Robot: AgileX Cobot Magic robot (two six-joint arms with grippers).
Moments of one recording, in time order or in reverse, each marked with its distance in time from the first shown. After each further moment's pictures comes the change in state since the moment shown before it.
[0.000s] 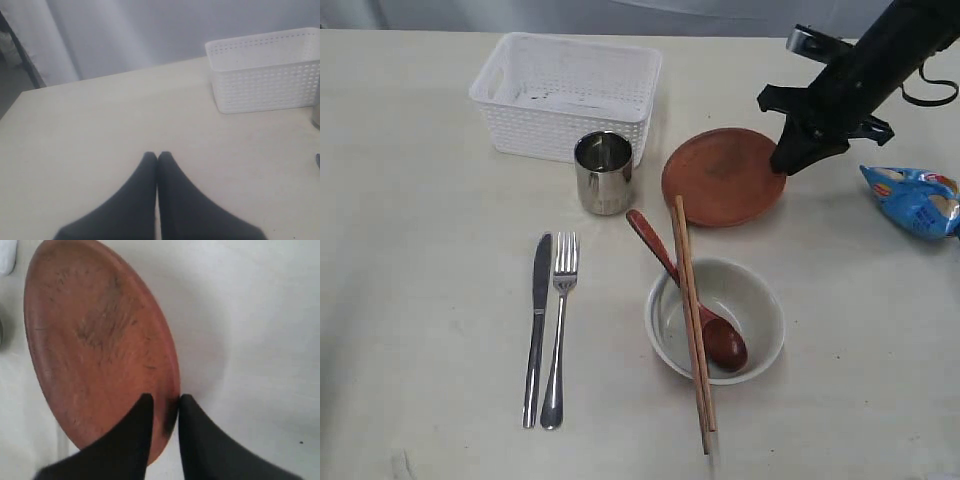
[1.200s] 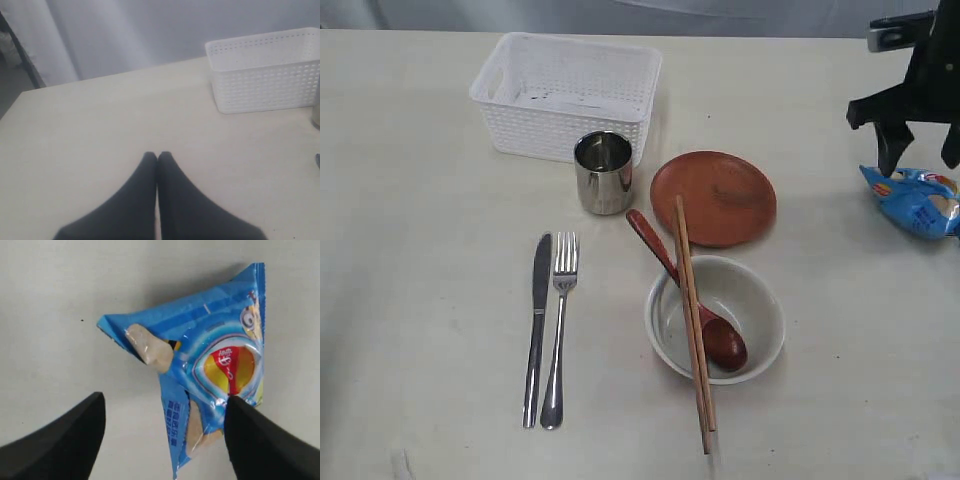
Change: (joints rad) left arm 0.000 0.000 0.000 -0.002 0.000 0.000; right arm 0.000 -0.179 0.056 -0.634 0.129 0.367
